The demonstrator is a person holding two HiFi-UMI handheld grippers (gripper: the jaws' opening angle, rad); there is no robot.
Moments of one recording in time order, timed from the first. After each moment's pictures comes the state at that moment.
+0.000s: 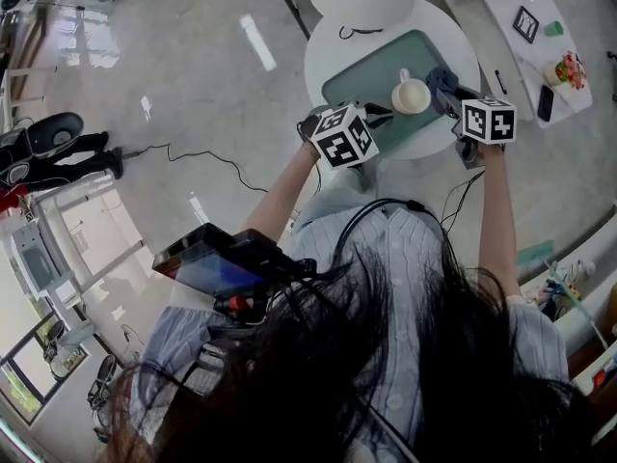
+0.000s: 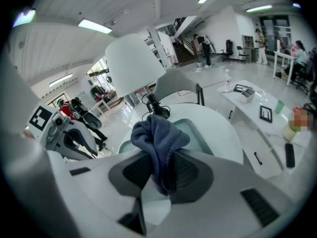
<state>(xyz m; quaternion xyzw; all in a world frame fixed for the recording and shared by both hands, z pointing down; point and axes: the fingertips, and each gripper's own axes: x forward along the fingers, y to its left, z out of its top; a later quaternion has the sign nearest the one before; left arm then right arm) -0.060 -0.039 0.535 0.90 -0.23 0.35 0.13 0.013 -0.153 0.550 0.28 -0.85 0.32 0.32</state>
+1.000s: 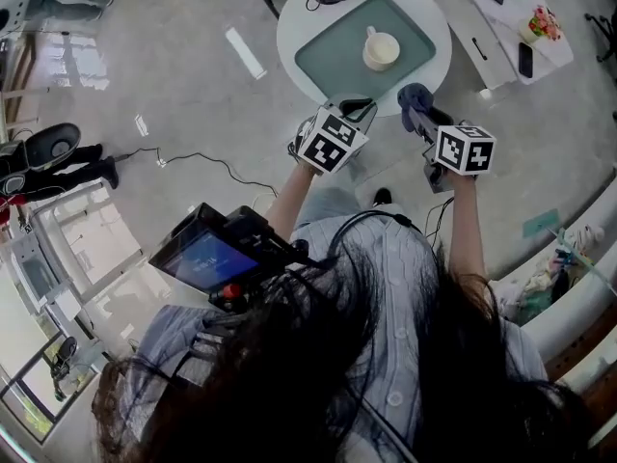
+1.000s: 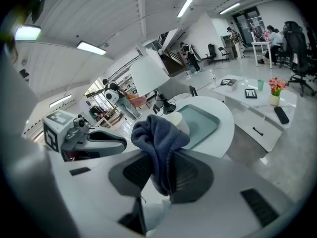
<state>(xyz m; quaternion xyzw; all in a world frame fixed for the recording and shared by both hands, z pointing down) -0.017 0.037 0.520 0.86 -0.37 0.27 0.22 0.062 0.011 0.524 0.33 -0.84 0.37 0.22</state>
